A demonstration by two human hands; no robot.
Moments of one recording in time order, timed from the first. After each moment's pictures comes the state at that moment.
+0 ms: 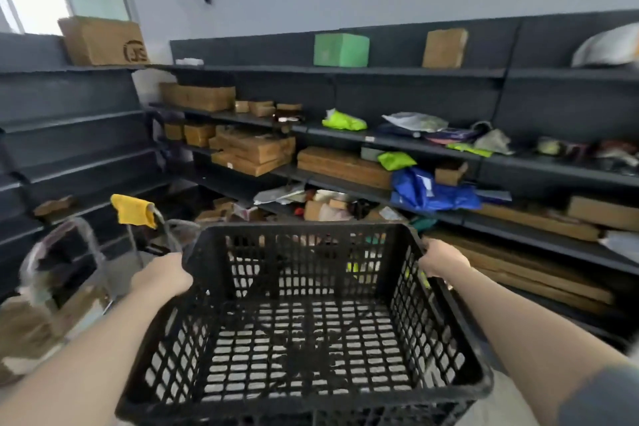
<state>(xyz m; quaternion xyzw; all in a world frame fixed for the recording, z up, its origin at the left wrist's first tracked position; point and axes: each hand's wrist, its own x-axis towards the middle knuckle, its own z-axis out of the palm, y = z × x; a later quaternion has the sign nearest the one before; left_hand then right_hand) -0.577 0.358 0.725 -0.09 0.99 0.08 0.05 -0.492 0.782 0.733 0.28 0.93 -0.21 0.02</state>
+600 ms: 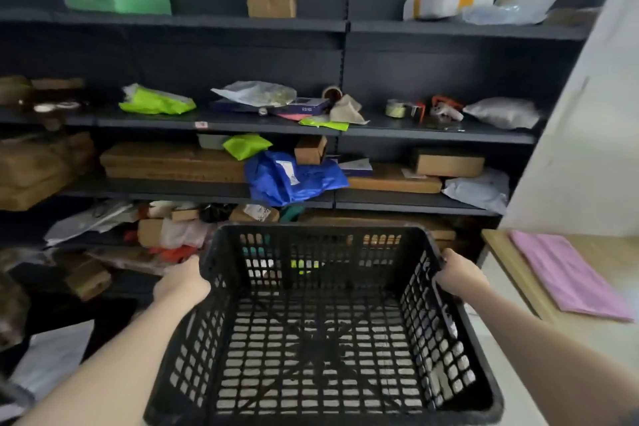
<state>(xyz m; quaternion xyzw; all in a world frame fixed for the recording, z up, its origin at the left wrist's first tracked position) -0.816 0.773 0.641 0.16 0.98 0.07 0.12 -0.518 1.085 0.652 0.54 0.81 -0.21 -0.02</state>
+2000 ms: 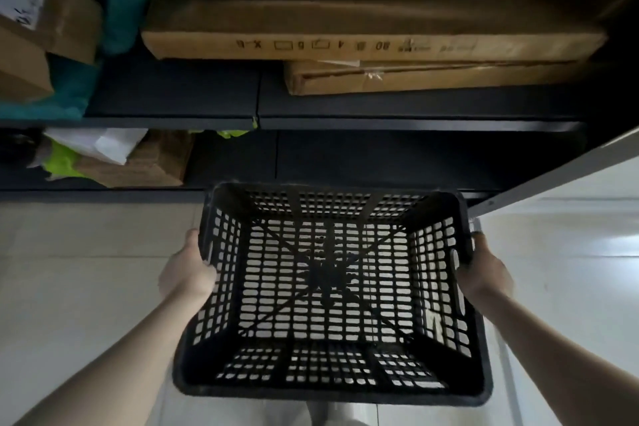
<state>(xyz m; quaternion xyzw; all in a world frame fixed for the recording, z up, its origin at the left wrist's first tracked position) -0.914 1.162 0.059 0.13 0.97 0.07 0.22 -0.602 1.436 0.061 0.64 0.74 -0.19 0.09</state>
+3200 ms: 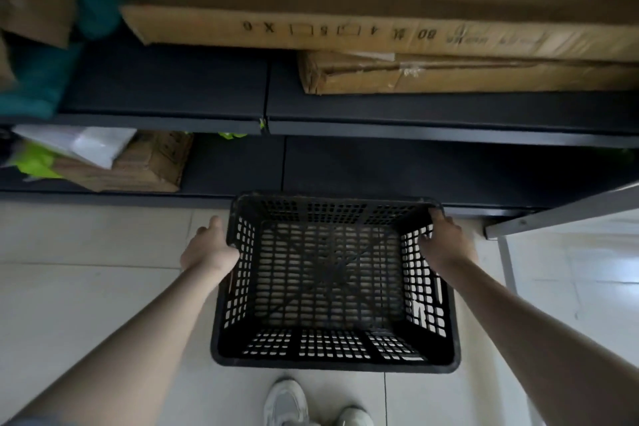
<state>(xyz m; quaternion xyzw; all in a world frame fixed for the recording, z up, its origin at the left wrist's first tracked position) -0.976 1.231 -0.004 0.14 0.94 -0.01 0.31 -0.725 1.477 -0.007 0.55 0.79 -0.21 0.15</state>
